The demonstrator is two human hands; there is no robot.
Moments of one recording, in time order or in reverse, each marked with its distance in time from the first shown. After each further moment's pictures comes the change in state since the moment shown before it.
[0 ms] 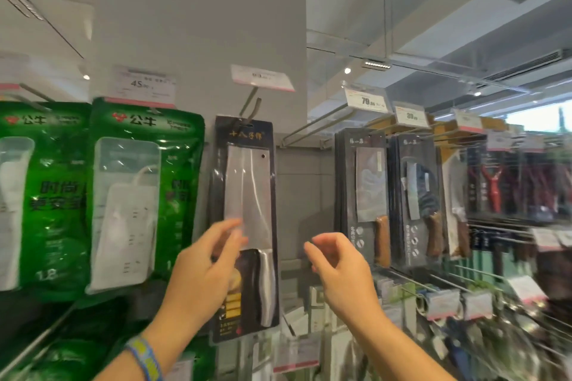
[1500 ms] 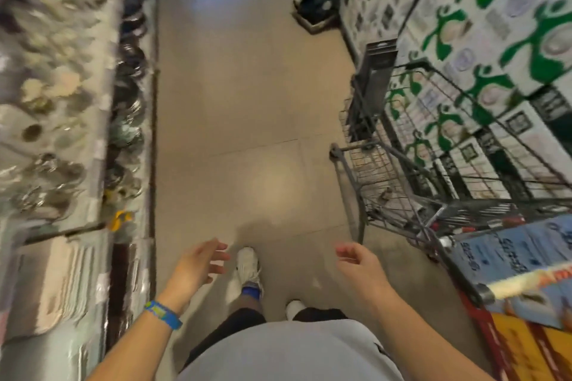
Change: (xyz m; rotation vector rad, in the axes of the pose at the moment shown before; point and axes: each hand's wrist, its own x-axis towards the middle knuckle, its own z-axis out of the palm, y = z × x) left_hand -0.664 0.183 0.593 0.017 -1.853 -0.894; right_hand -0.755 0.164 -0.574 -0.080 1.163 1.643
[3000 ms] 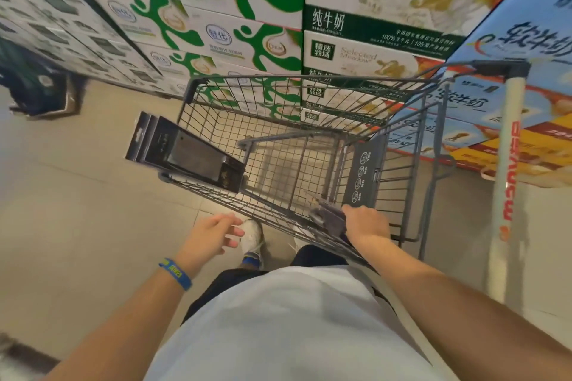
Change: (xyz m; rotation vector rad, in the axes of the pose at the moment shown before) left_hand 0.200 0.375 0.372 1.061 -0.673 0.280; right_hand 0.212 -0.041 -0.192 -0.572 0.289 0.535
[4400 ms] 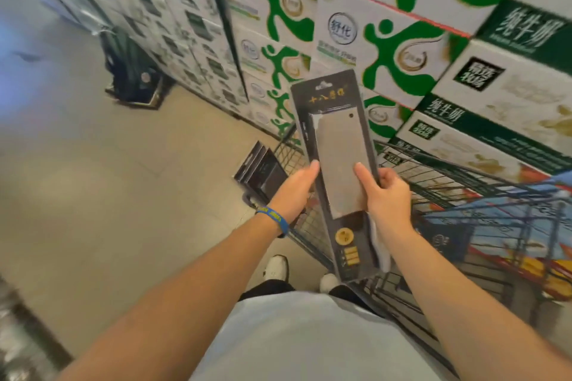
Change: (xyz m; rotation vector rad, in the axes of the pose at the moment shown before) left_hand 0.050 0.106 -0.088 -0.626 -0.127 0.370; right_hand 0.019 -0.164 -0.172 1.413 0.528 -0.210
